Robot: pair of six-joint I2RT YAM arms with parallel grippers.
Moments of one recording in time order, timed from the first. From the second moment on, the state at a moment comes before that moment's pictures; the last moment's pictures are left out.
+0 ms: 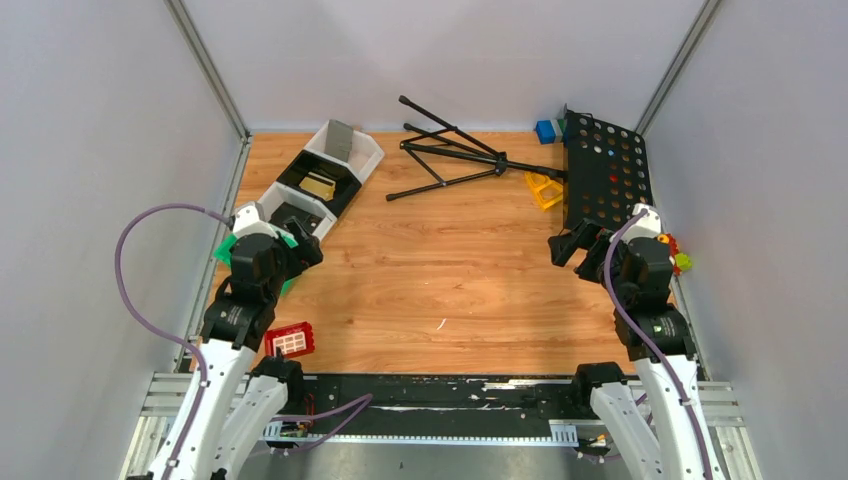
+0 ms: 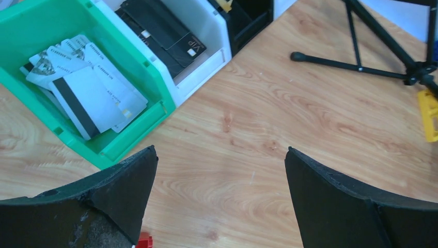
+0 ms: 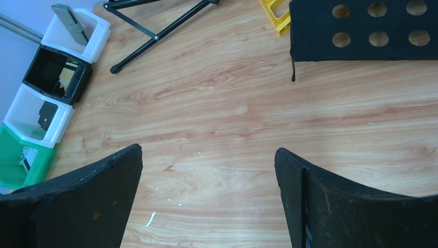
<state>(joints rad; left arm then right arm) -0.18 0.59 0.70 -0.54 -0.23 -0.52 0.08 0.58 0.74 -0.53 -0.07 0.45</state>
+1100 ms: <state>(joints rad) -0.16 1.48 1.00 -0.45 -0.60 -0.73 0.08 0.71 0.72 -0.40 -0.18 0.41</state>
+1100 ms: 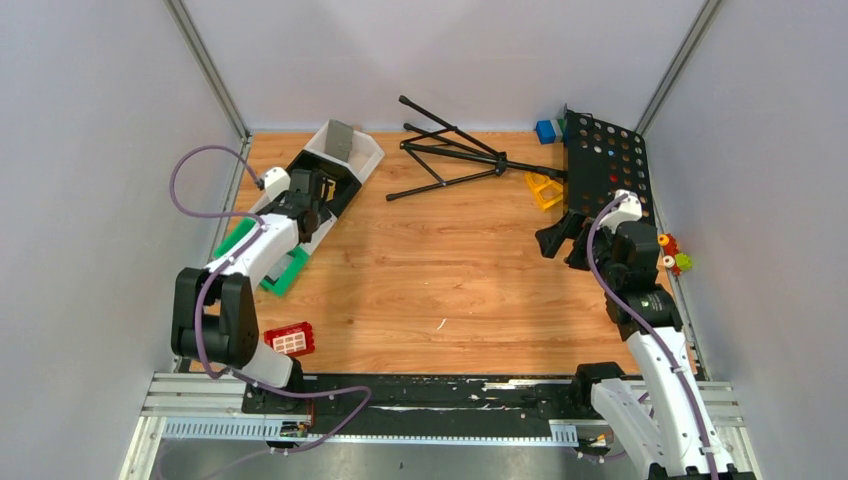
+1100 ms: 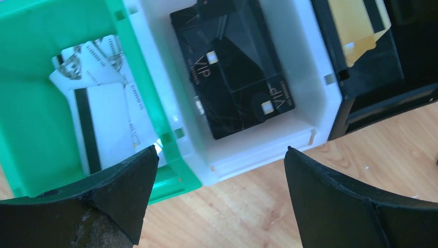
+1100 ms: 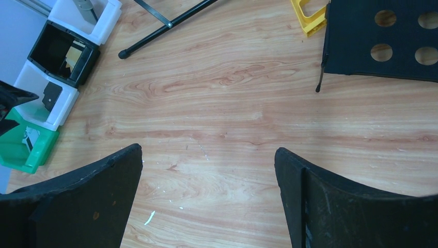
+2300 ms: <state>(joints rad) -0.11 1.89 1.35 -0.41 -0.55 -0.87 0.08 0.78 0.71 -0.33 -0.23 0.39</state>
